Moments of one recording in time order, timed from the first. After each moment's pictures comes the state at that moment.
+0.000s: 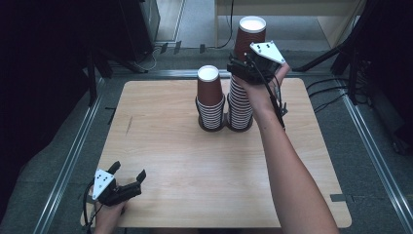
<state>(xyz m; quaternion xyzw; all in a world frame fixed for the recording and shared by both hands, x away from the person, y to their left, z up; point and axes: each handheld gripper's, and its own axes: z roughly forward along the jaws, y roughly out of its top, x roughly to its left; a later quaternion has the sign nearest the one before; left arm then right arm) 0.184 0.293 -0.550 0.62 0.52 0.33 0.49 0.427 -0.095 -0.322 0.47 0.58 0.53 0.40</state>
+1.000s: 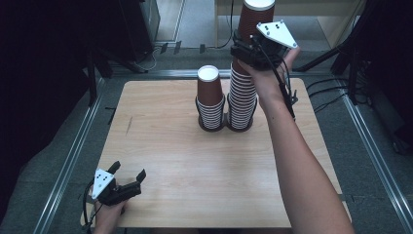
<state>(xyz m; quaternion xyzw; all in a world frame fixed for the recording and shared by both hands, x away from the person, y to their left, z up) 0.185 0.294 -0.549 0.61 0.52 0.33 0.49 0.415 -0.100 -0.270 0.44 0.55 0.56 0.44</state>
